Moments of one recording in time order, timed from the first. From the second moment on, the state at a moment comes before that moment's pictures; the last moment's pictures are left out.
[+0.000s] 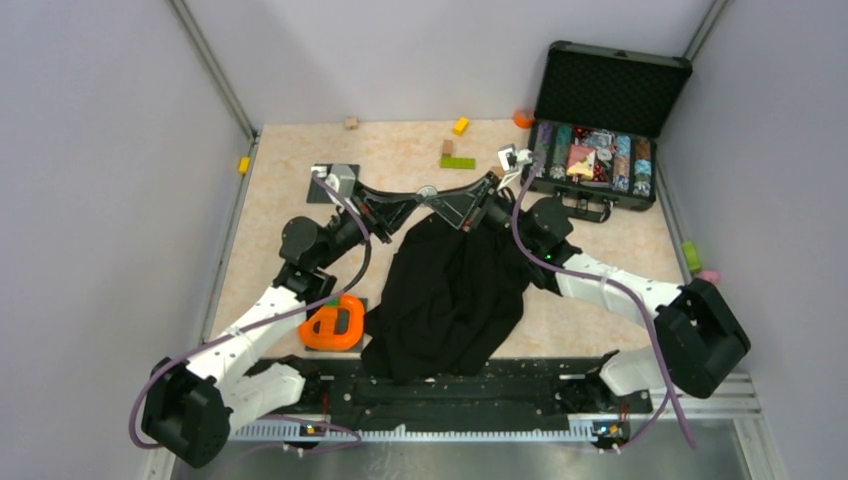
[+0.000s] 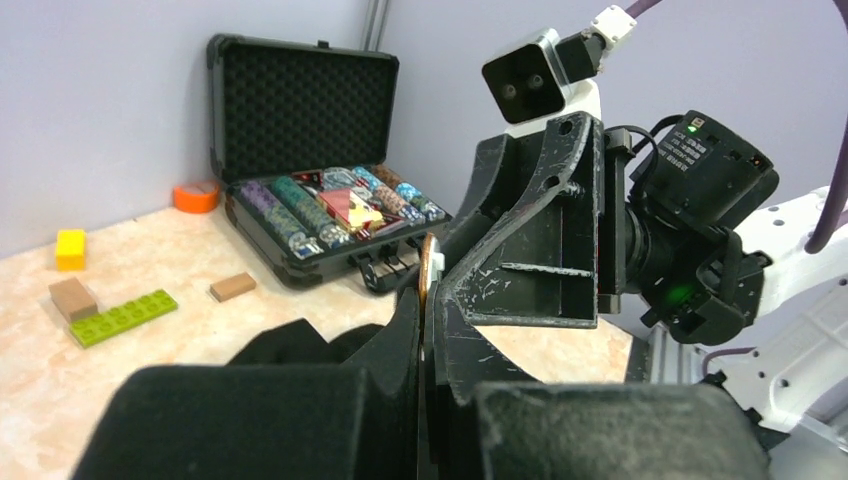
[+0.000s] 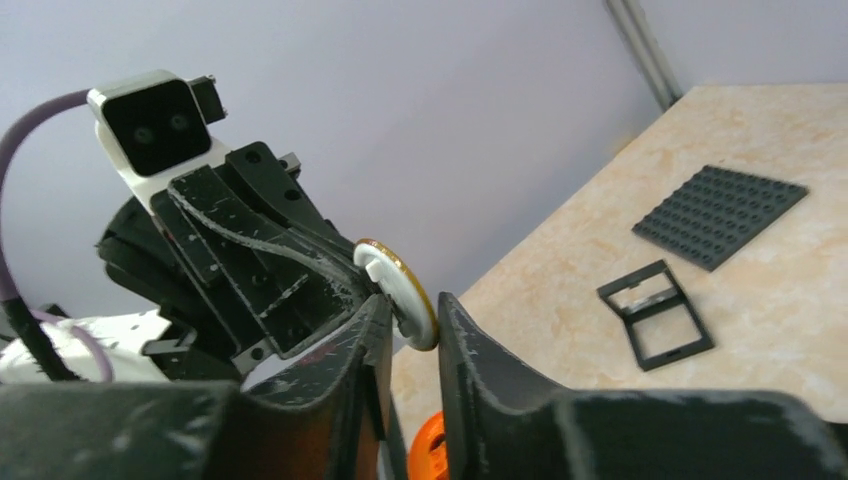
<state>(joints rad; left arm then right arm) -0.49 1.02 0.63 0.76 0.48 -0.46 0.69 1.36 0.78 0.91 -0.35 0.81</state>
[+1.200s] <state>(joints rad) -0.14 1.49 0.95 -0.05 0.44 -0.27 0.57 1.42 0.88 0.61 -0.48 0.56</state>
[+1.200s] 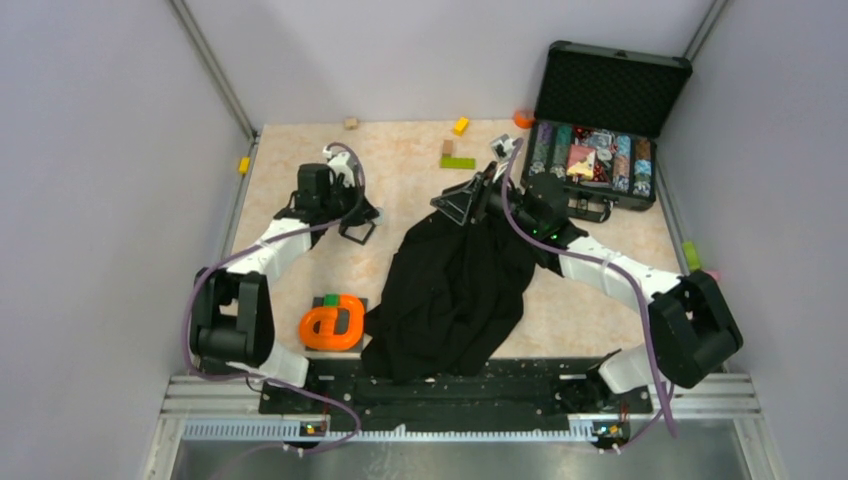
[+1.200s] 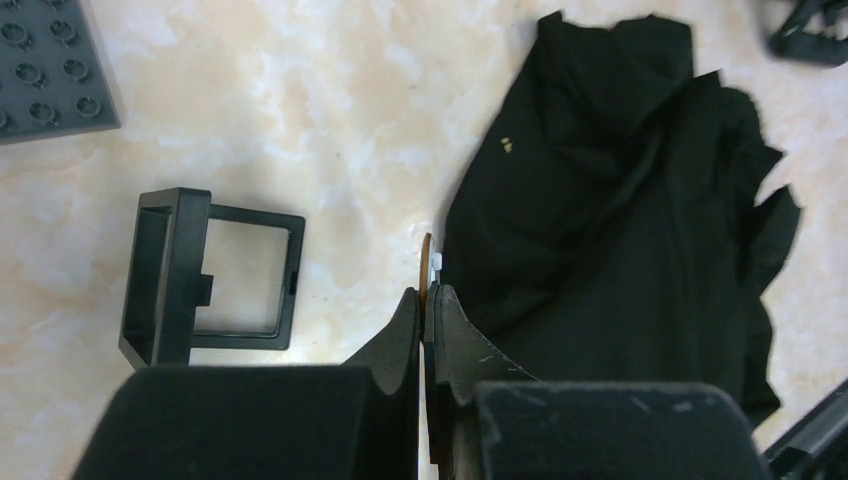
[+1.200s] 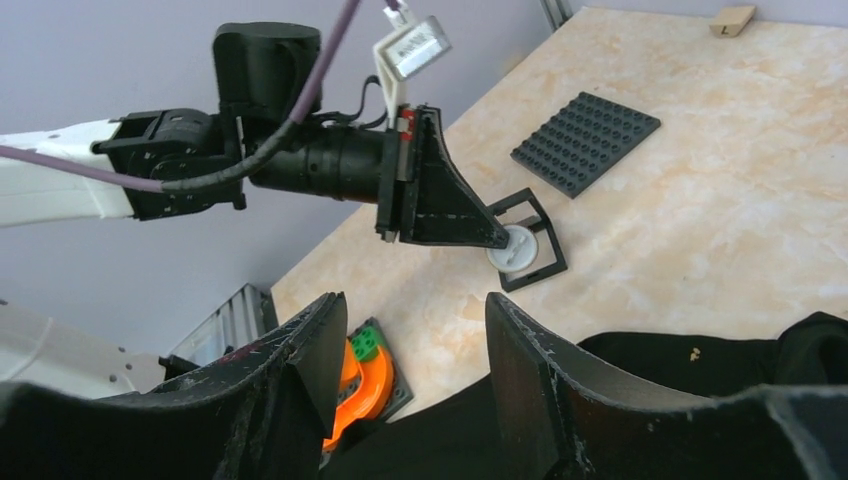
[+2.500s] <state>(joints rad) -0.10 1.55 0.85 0.83 1.19 -0.97 0.51 1.77 0.94 0.96 -0.73 0.97</state>
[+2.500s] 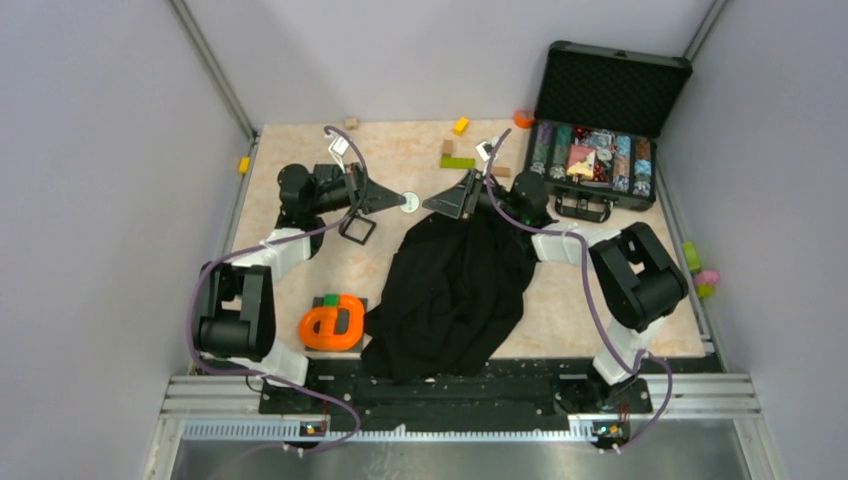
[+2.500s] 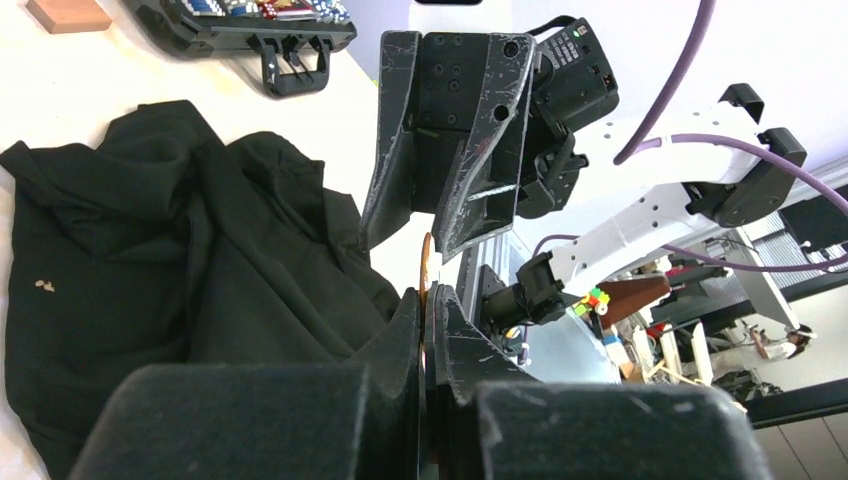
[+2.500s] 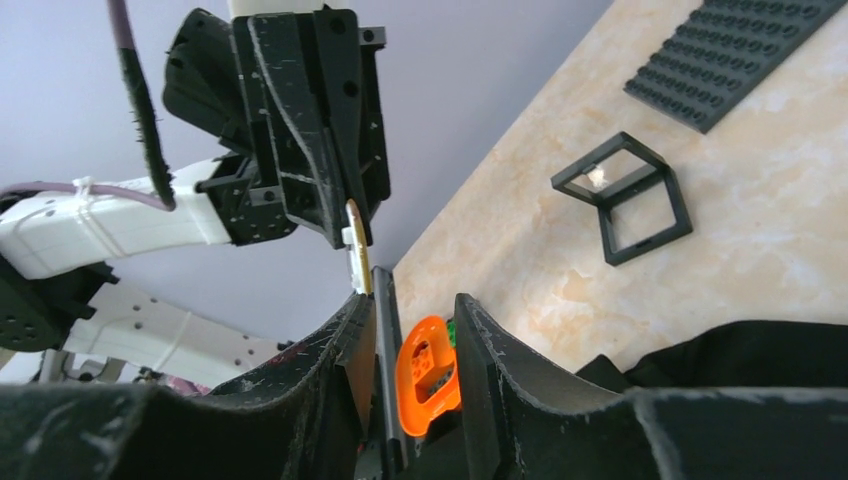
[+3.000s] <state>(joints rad) -0.11 1.56 0.85 0.88 1.19 -1.01 0.54 1.80 0.95 1.05 -0.75 1.00</state>
